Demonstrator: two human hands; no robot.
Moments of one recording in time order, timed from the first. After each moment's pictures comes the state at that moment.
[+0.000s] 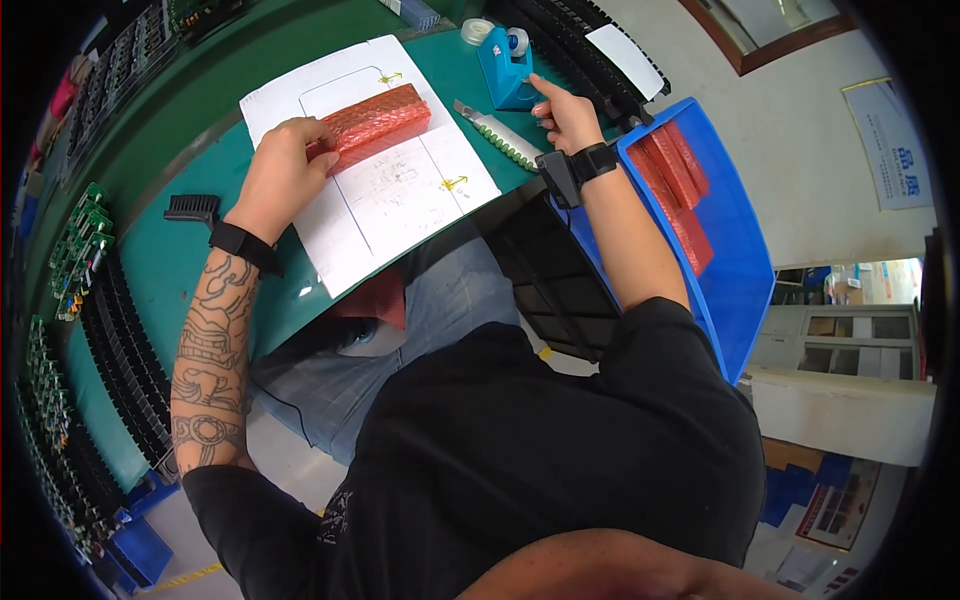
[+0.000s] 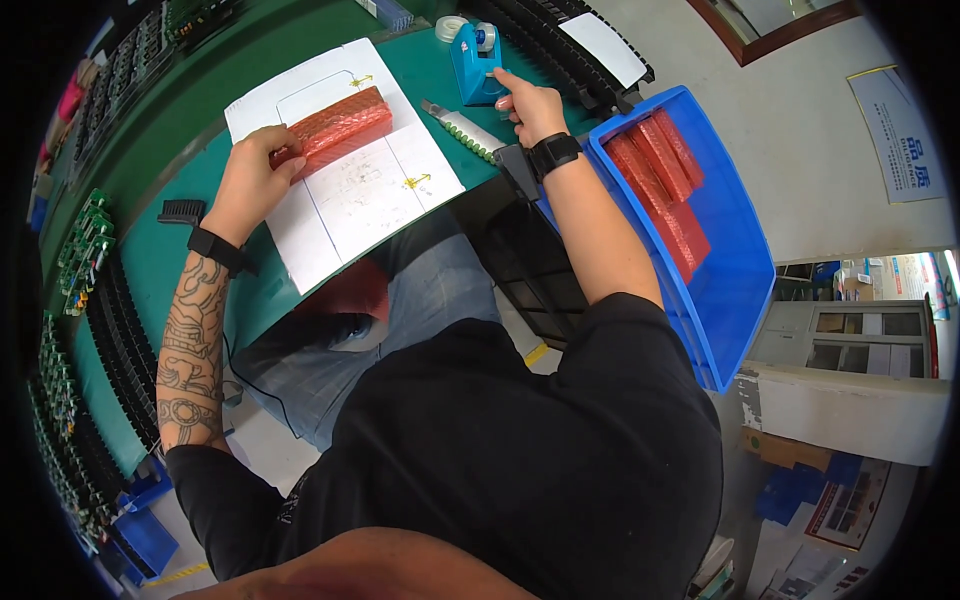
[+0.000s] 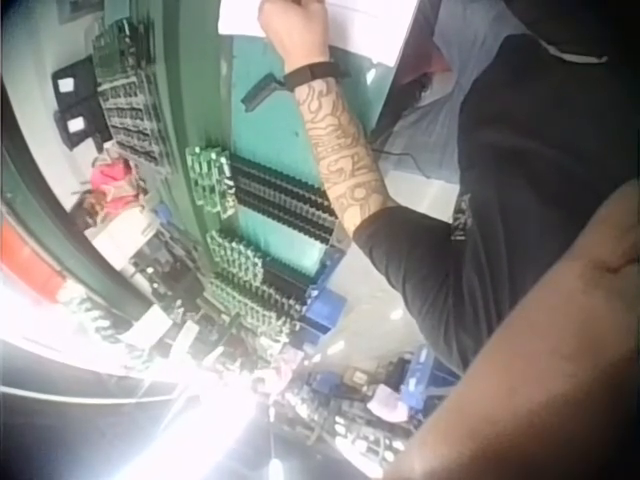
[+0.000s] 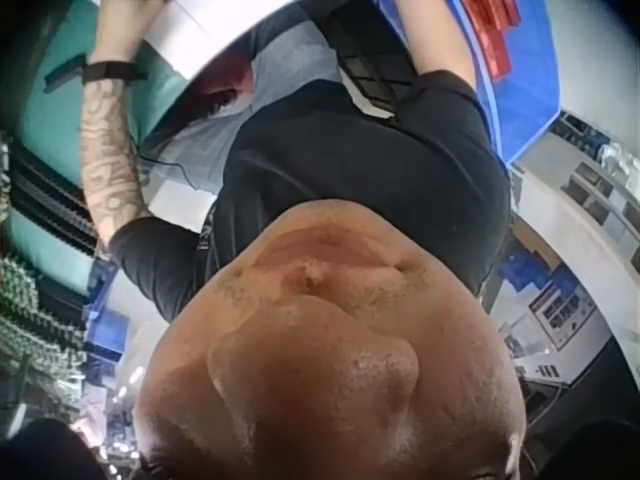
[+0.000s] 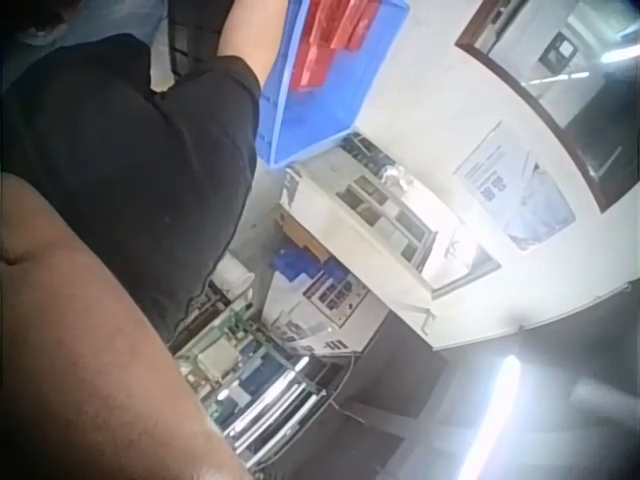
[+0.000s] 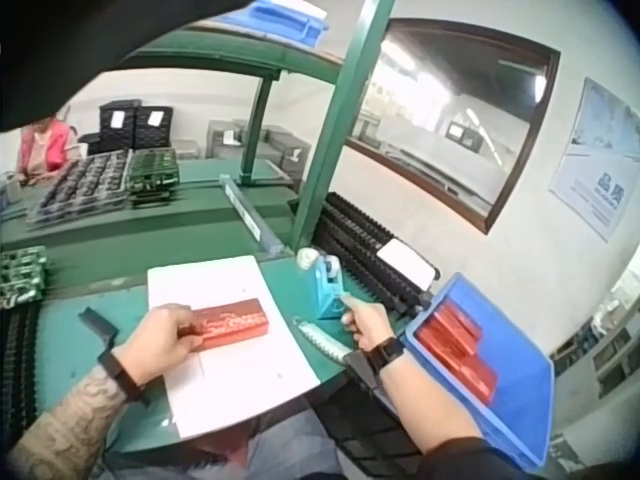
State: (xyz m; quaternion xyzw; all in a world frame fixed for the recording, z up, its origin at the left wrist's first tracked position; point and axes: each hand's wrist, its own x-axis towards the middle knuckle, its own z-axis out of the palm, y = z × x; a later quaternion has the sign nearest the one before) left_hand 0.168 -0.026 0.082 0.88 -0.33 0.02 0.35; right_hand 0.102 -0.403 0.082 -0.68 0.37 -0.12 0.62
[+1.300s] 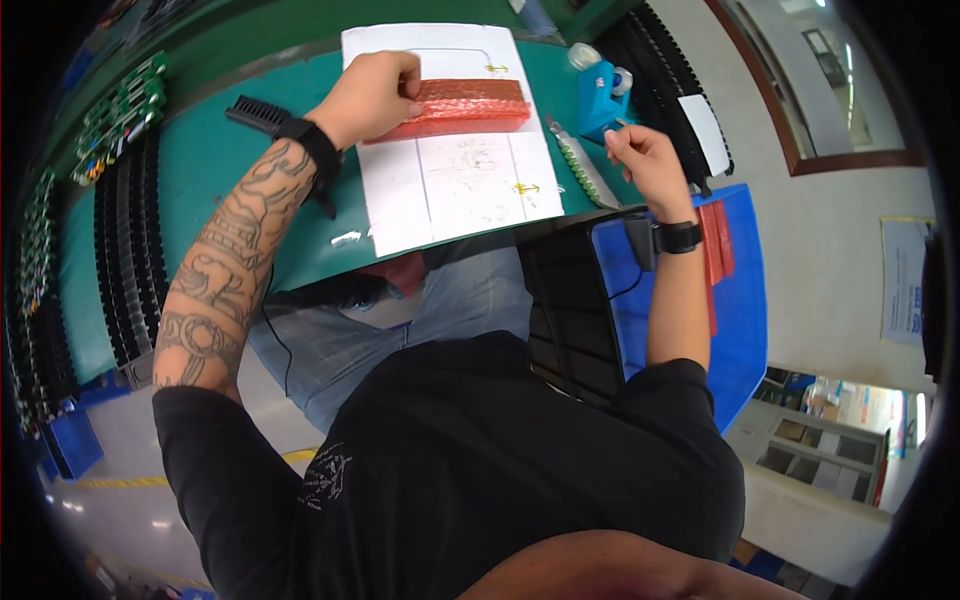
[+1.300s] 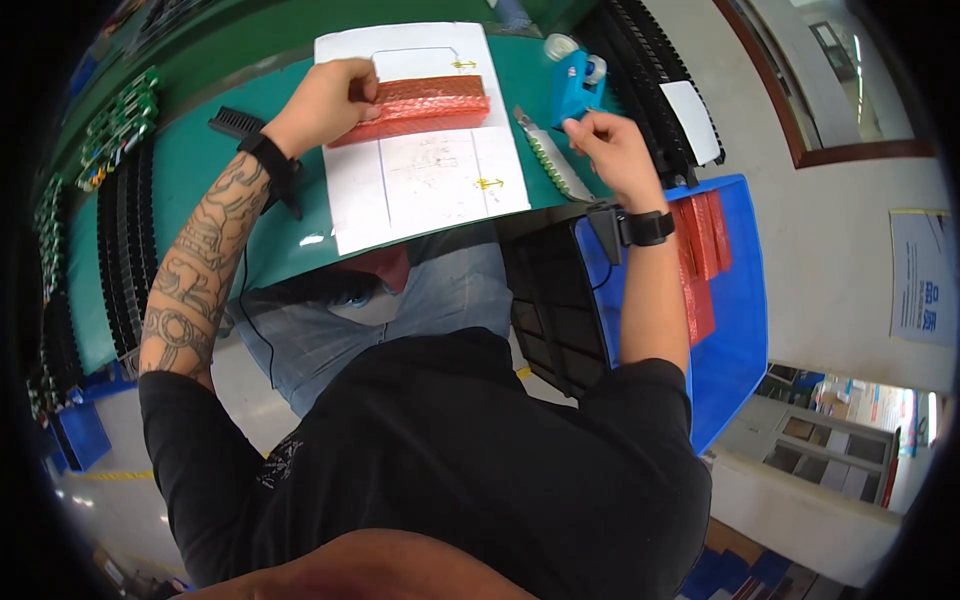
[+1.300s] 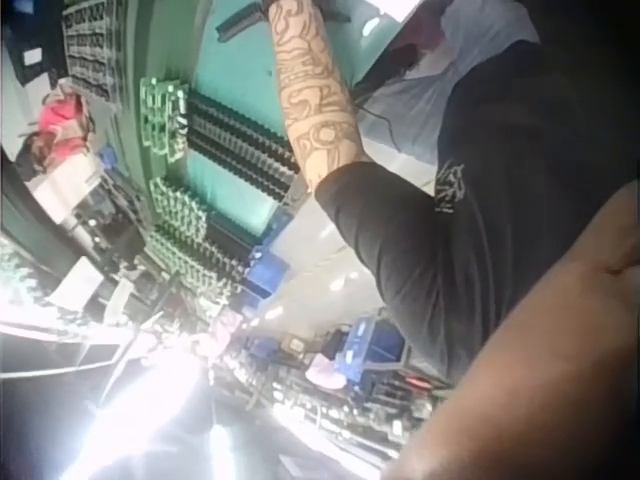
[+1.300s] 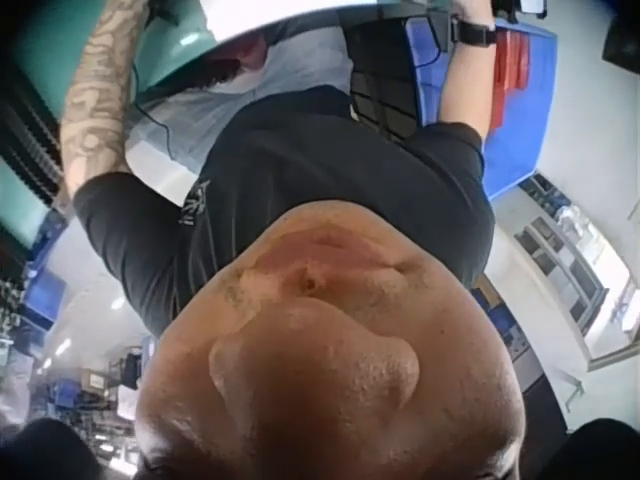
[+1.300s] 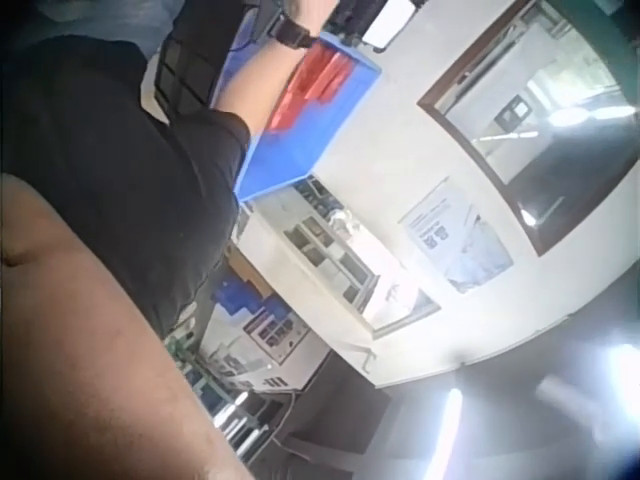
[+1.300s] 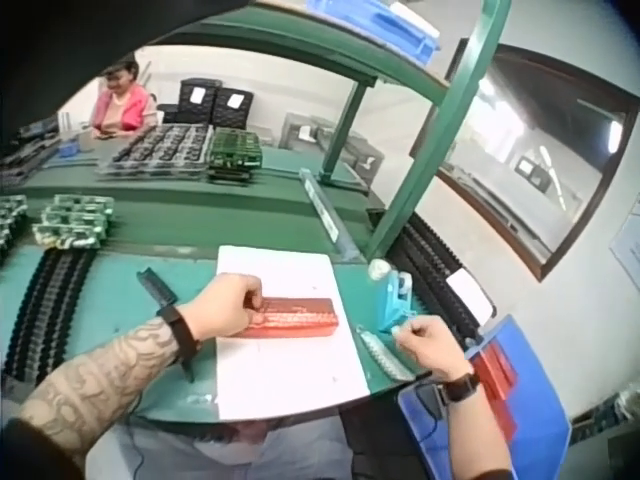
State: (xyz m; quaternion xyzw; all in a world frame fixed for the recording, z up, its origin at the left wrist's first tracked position) left_hand 0.186 -0.015 0.081 0.89 -0.26 -0.02 0.37; right_hand 0.083 -0.393 0.118 -0.86 0.11 0.00 0.50
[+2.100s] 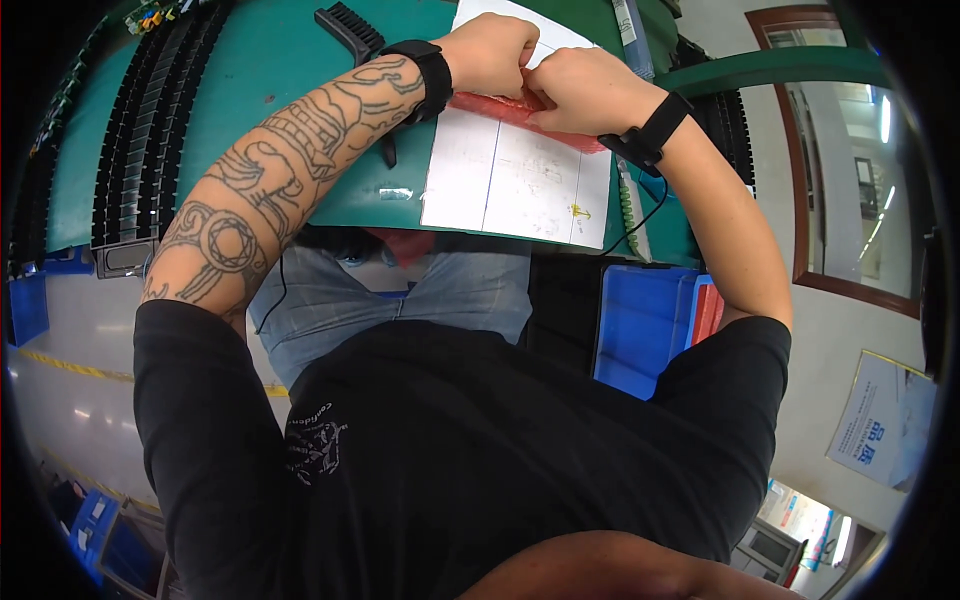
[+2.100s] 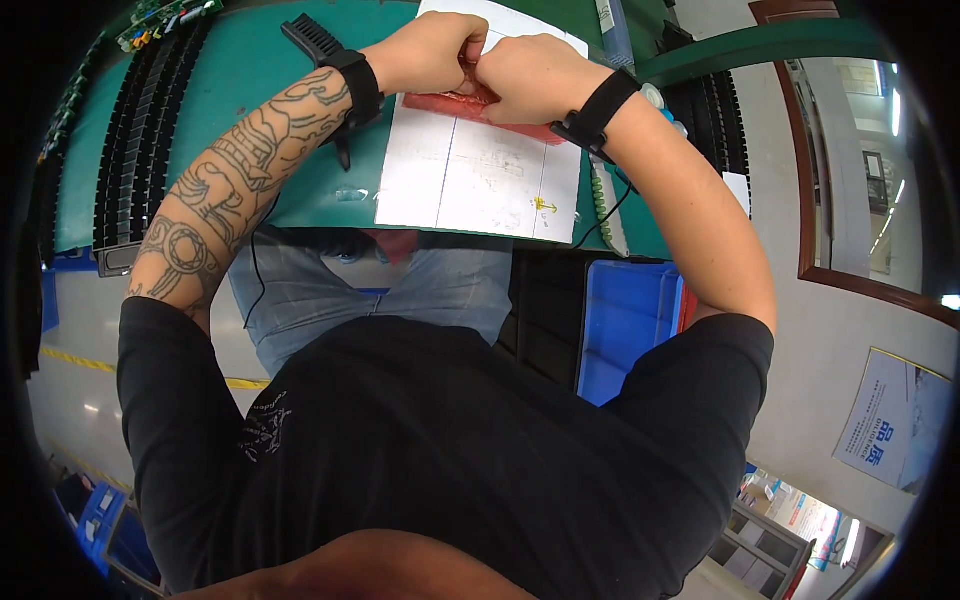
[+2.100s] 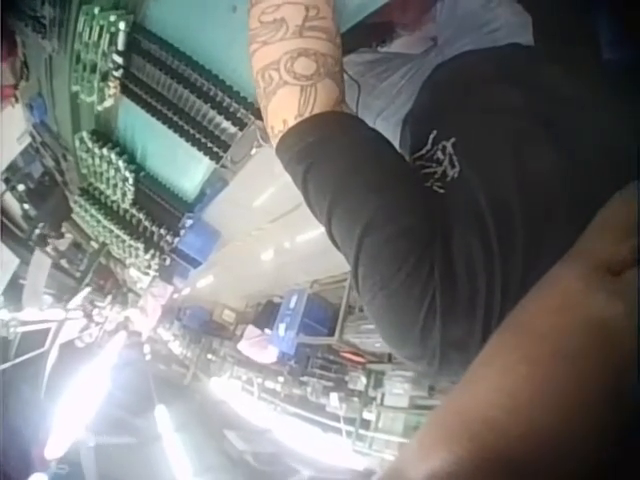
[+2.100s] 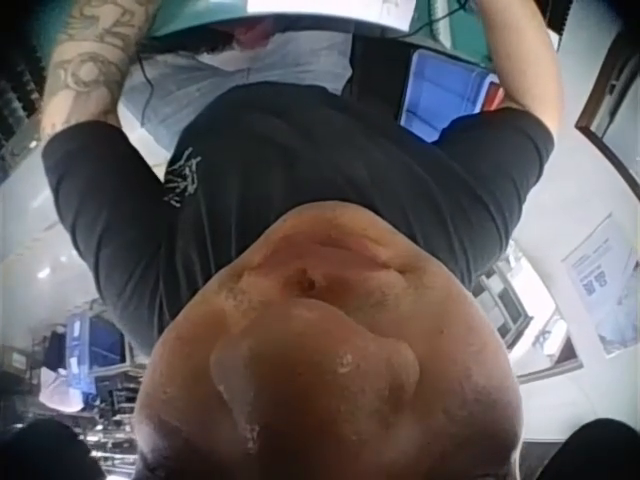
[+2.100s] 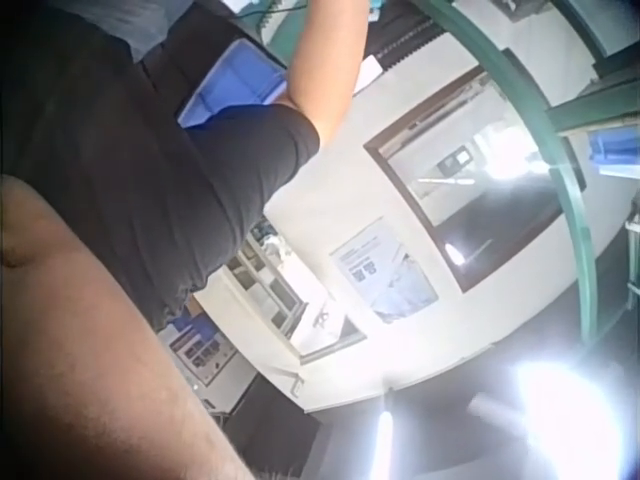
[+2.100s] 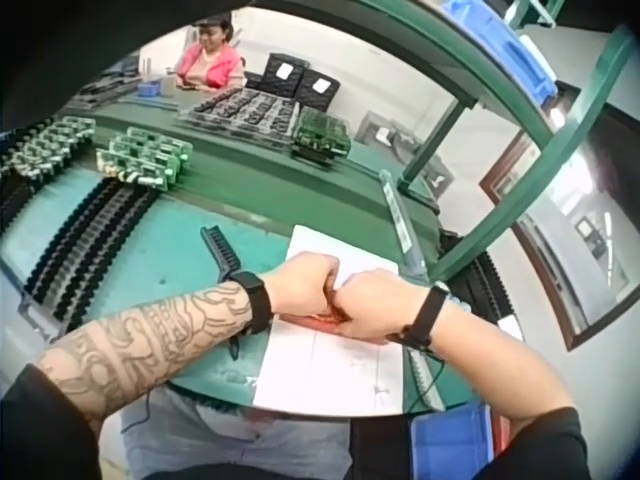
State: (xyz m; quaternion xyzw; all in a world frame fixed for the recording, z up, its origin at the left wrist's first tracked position) left_hand 0.209 -0.019 0.062 0.90 -0.26 0.01 0.35; right_hand 0.199 -0.182 0.153 -0.85 -0.45 0.13 -0.22
